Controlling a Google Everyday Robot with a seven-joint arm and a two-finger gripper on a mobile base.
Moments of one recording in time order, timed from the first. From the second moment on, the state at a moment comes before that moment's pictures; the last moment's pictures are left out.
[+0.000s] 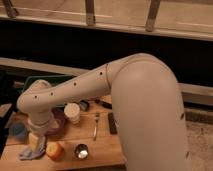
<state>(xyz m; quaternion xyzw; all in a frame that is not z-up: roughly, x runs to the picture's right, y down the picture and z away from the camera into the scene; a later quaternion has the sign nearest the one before) -0.269 0.214 0.663 -0.43 0.03 0.26 0.87</state>
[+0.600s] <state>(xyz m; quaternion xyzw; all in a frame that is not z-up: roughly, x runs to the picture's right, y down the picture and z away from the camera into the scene) -0.272 0.254 0.693 -0.45 0.05 0.27 0.85</state>
